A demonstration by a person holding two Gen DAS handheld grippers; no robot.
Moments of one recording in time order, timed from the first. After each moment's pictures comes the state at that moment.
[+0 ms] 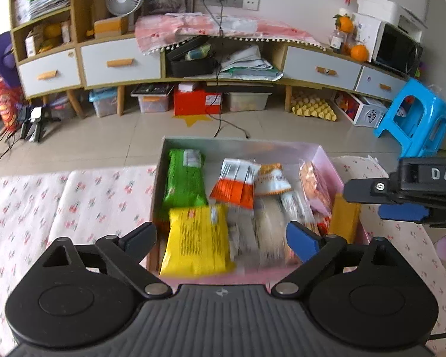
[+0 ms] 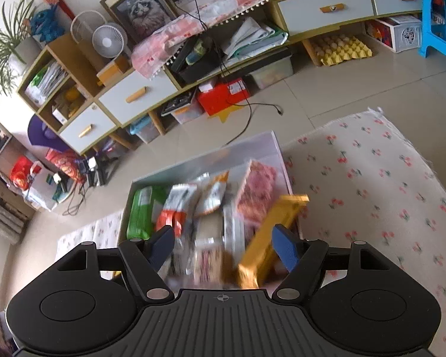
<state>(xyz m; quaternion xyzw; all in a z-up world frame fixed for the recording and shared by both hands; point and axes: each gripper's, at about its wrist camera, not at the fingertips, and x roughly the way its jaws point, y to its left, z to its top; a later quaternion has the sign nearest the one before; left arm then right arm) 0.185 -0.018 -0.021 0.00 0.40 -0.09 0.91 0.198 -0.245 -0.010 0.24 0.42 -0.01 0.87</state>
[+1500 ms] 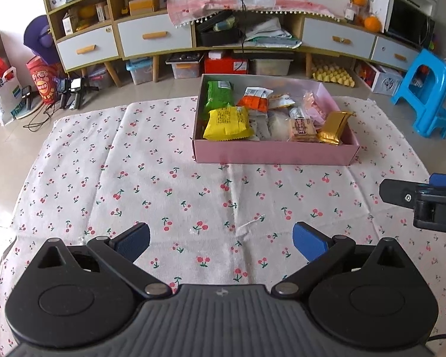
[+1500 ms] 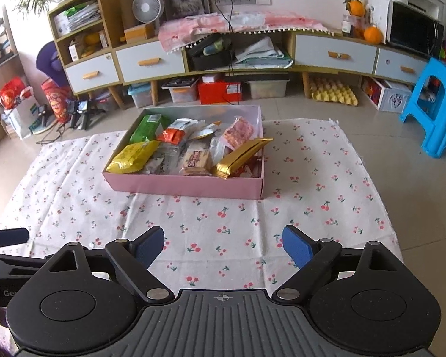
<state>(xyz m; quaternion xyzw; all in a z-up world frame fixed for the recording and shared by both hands) 0.068 -0.015 -0.022 0.03 0.44 -0.02 0.90 0.054 -0.186 0.011 0.05 0.42 -0.03 0.91</state>
